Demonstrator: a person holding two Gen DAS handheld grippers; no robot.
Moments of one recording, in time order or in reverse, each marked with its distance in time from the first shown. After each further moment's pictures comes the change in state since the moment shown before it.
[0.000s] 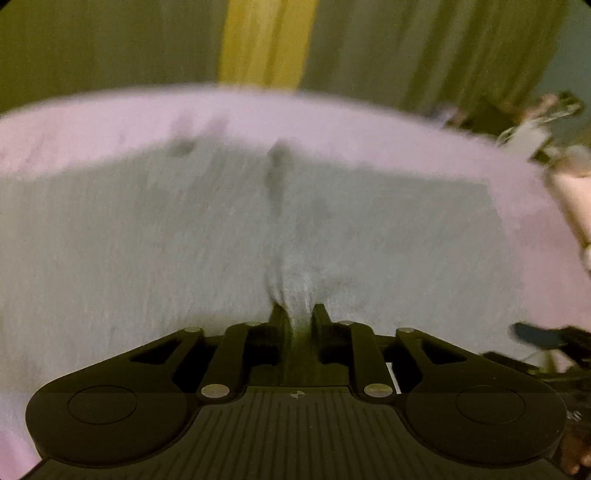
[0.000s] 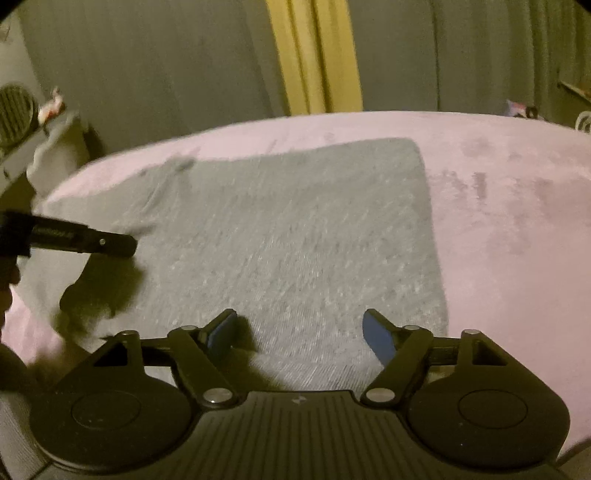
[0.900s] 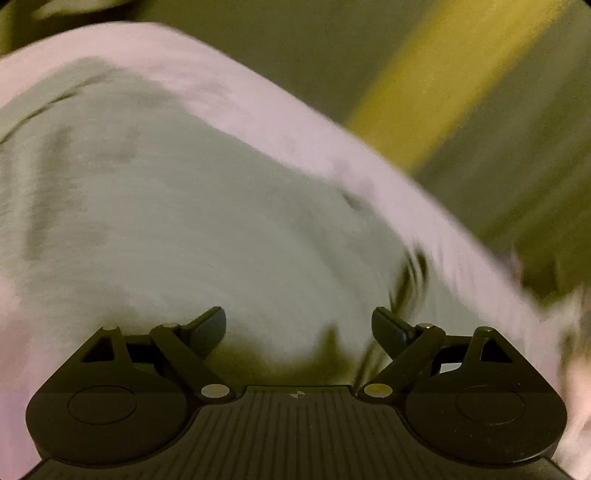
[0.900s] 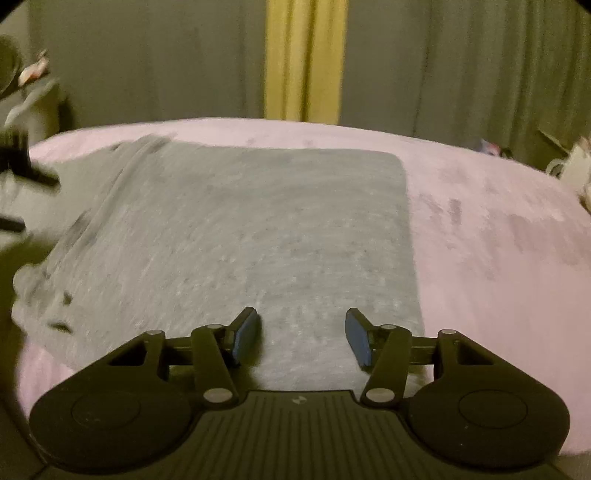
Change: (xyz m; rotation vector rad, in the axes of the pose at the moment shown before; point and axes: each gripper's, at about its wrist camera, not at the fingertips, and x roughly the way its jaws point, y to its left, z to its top) left arm -0.055 0.107 -0.022 -0.641 -0.228 0.047; right arm 0.013 0.020 -0.008 -0.115 -0.045 -0.171
